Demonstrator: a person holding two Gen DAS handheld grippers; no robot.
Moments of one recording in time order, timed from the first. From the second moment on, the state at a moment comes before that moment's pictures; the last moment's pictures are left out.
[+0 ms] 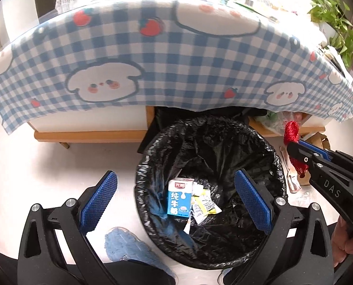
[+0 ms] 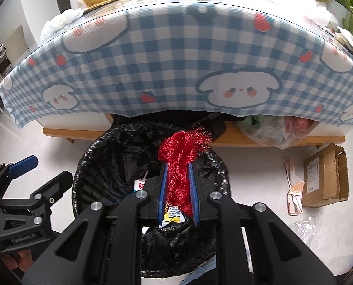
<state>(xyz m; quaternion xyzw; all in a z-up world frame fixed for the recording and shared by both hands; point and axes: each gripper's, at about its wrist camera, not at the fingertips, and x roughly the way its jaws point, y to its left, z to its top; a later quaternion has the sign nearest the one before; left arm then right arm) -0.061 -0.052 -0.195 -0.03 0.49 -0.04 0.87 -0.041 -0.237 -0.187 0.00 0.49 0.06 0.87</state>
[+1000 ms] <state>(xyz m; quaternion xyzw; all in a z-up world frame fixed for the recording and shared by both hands) -0.051 -0.017 -0.204 -0.05 0.50 -0.03 0.86 -0.033 -0.209 -0.198 -0.01 0.50 0.07 0.87</state>
